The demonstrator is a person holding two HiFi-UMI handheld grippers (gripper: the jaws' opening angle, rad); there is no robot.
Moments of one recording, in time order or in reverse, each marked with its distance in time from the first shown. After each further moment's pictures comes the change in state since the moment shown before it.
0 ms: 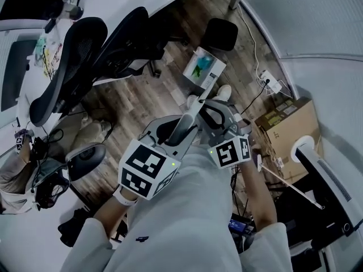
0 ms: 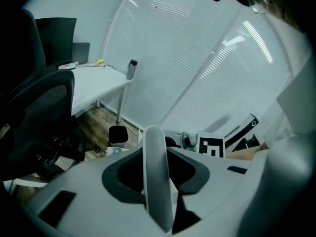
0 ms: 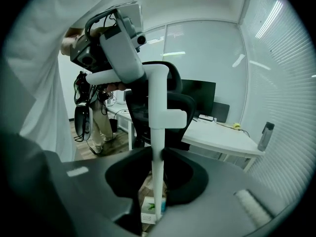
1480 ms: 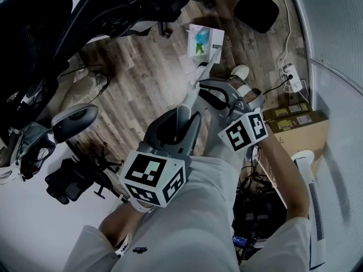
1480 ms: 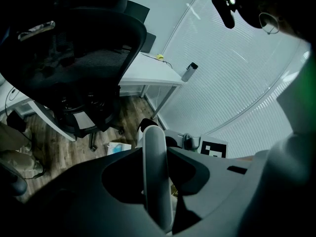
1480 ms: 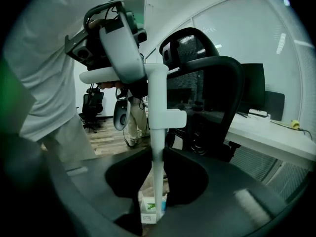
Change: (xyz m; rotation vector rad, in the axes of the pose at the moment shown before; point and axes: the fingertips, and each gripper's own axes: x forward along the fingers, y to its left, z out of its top) left arm 0.085 0.101 -0.060 -0.549 -0.126 0.311; right arm 0.108 0.028 -0.097 -0.165 -0.047 0.517
